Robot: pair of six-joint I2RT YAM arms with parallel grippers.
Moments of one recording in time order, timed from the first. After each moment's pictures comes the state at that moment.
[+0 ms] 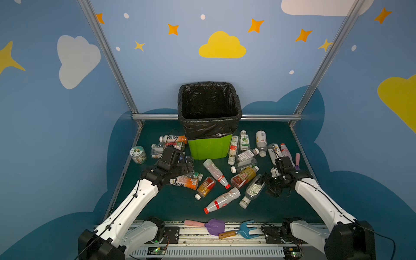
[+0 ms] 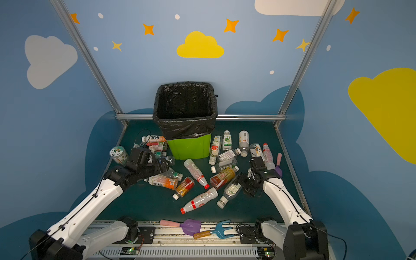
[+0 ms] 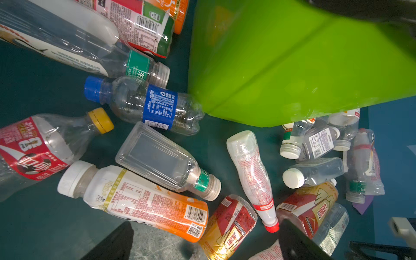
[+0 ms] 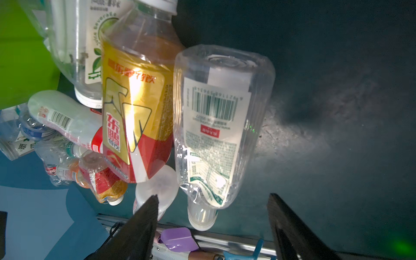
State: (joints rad) left arm -0.40 1.05 0.91 -0.71 -0.01 -0.70; right arm 0.22 1.13 0.71 -0.86 -0.36 0.75
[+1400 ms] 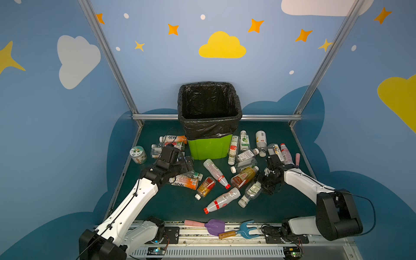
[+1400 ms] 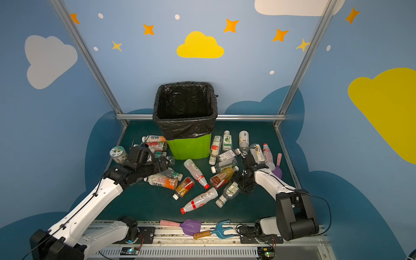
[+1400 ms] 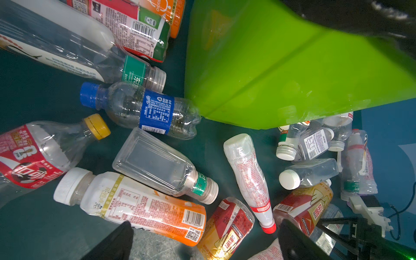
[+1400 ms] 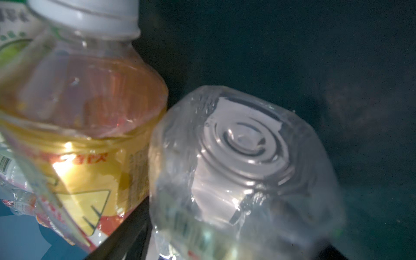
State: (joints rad) left arm -0.37 1.05 0.91 -0.70 0.02 -0.67; right arm 0.26 1.38 0.72 -0.71 -0.32 0.77
